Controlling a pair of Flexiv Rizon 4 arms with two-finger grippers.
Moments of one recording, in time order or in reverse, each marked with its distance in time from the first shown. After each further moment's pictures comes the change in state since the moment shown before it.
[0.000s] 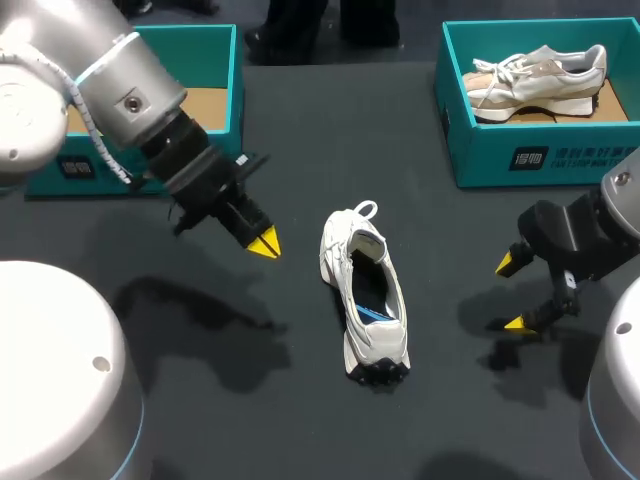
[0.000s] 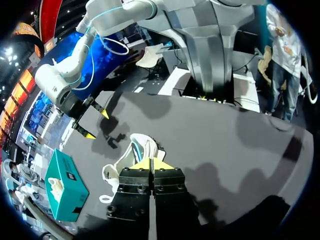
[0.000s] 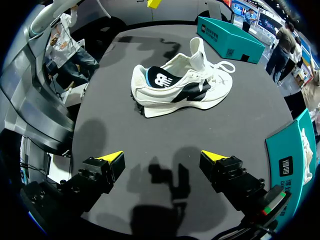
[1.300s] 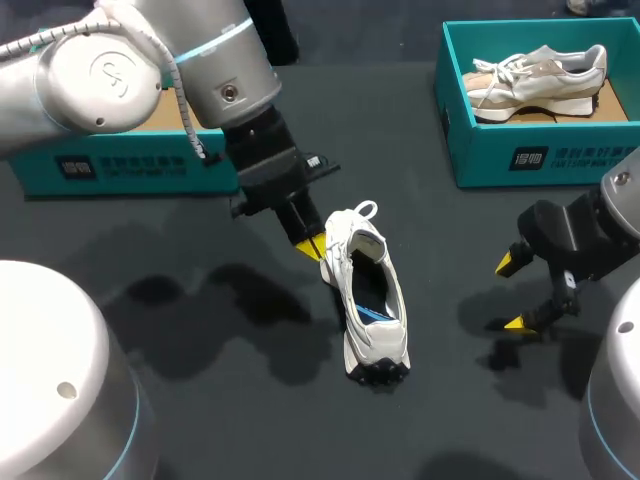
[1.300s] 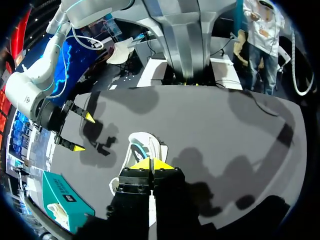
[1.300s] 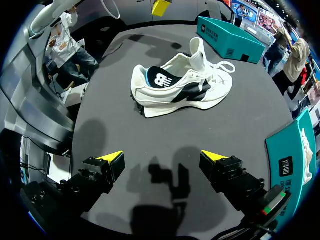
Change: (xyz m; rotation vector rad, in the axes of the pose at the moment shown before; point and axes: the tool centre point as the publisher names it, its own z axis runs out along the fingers) left arm -0.040 0.007 0.042 -0.053 0.213 0.185; right arm 0.000 0.000 -0.001 0.001 0.000 0.000
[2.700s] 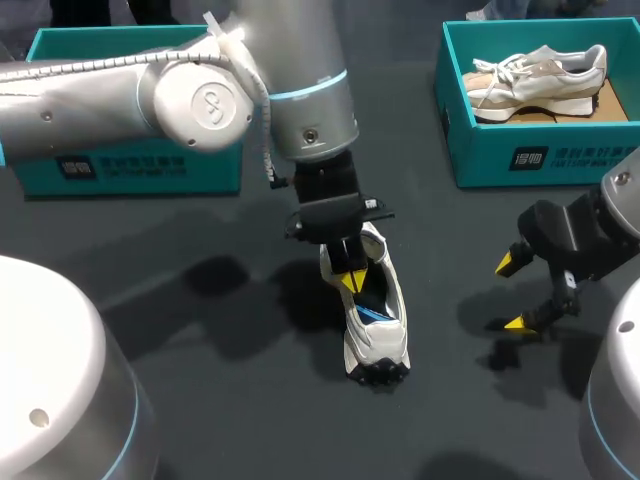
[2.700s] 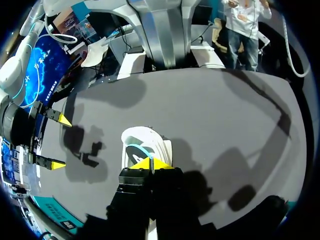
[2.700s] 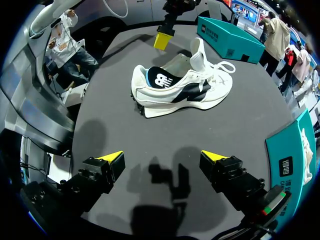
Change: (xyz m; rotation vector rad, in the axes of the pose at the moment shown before) left arm -0.023 0.021 0.074 -0.015 0.175 0.161; right arm 0.000 0.000 0.000 0.000 0.000 0.000
